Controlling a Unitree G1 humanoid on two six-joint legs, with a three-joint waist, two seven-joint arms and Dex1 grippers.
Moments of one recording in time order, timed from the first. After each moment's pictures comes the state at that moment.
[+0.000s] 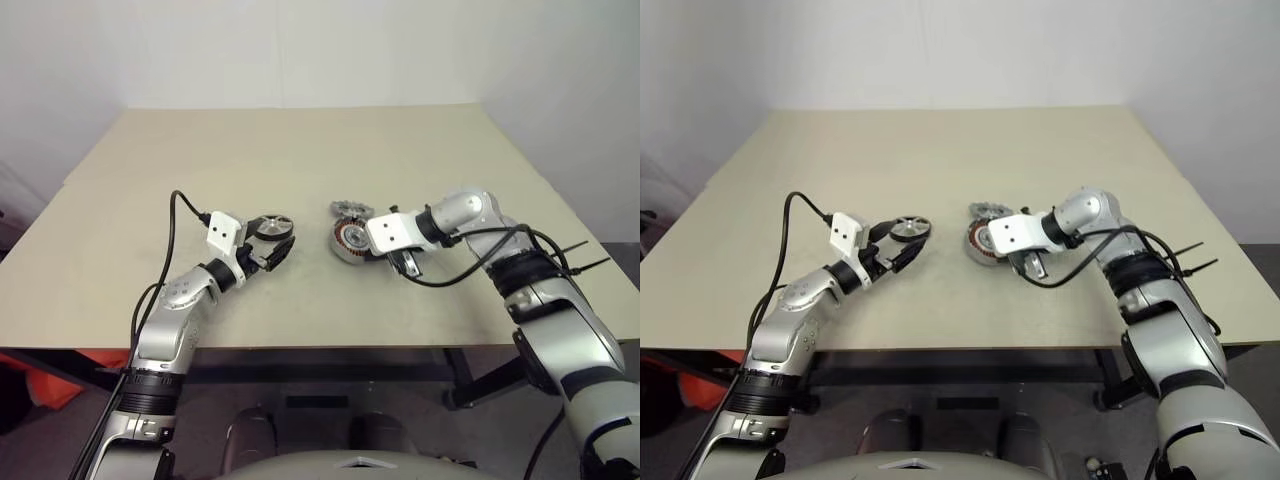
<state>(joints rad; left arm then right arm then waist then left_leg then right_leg) -0.23 0.27 0.00 -0.02 -0.33 0.27 -0.56 -0.85 -0.59 0.40 0.61 -0.20 -0.34 1.42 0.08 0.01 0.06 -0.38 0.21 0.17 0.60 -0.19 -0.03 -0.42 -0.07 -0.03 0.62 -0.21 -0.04</state>
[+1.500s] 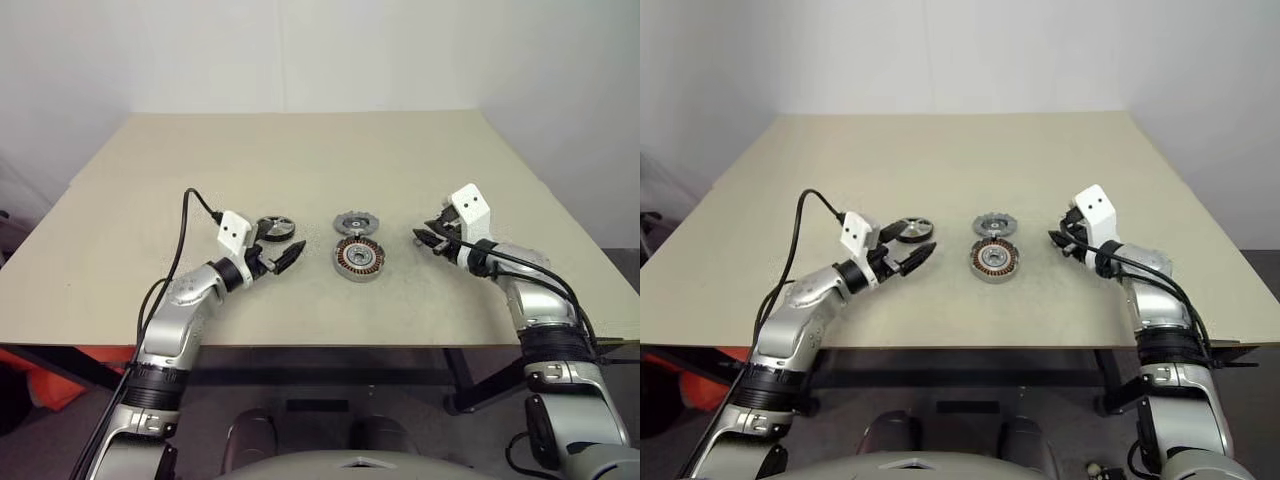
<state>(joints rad) -0.26 0.27 -0.04 -0.01 -0.33 0.28 -0.62 -0.45 -0.50 -0.10 0.37 0.07 0.27 0.69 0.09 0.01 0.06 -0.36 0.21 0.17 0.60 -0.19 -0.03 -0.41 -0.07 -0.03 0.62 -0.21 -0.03</state>
